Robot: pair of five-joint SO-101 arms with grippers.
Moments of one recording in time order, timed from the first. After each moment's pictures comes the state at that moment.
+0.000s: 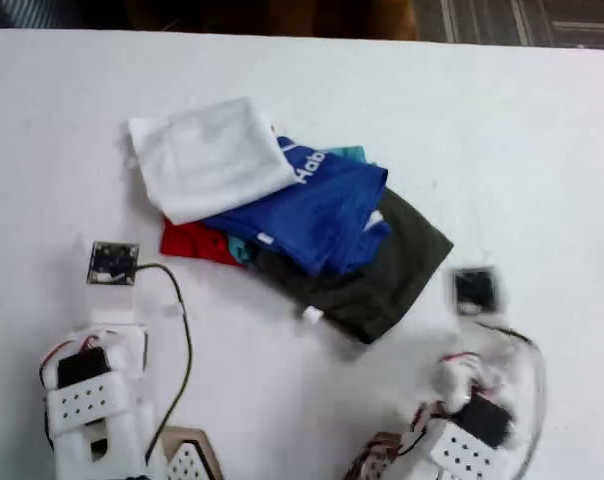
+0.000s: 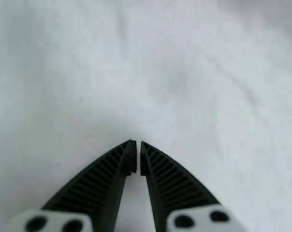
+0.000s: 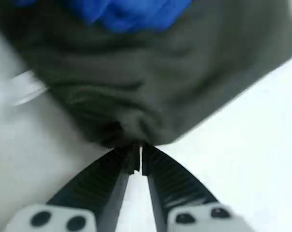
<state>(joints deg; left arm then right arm) -28.4 -66.7 88.8 53.2 -18.9 33.3 -102.8 96.4 65.8 36.8</state>
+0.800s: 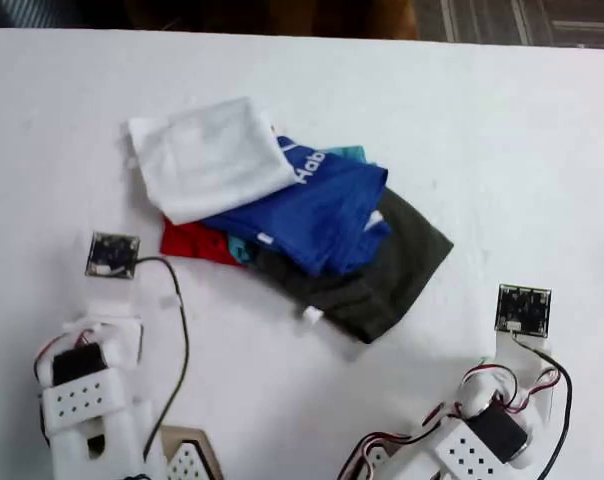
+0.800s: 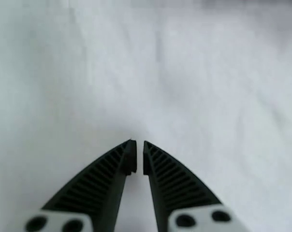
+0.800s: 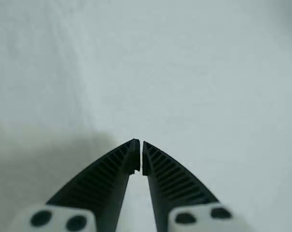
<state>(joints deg) -28.7 -66.5 84.4 52.9 -24.0 45.4 -102.8 96.4 65.7 39.2</state>
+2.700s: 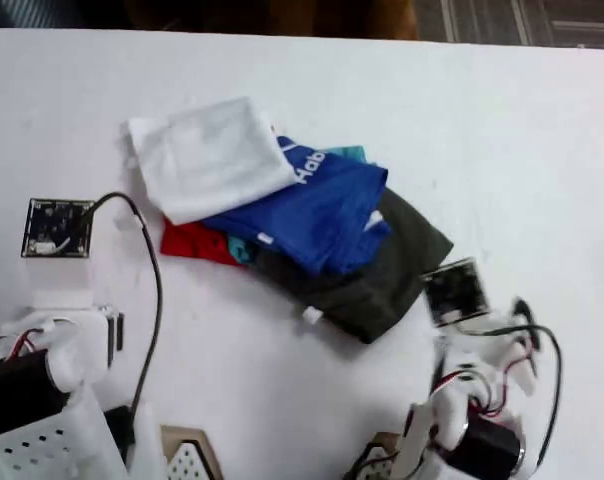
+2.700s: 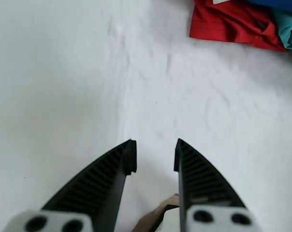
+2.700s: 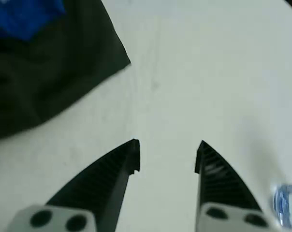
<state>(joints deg) -28.7 -66.3 37.7 99.9 -17.1 16.8 -103.3 69.8 79.9 43.2</state>
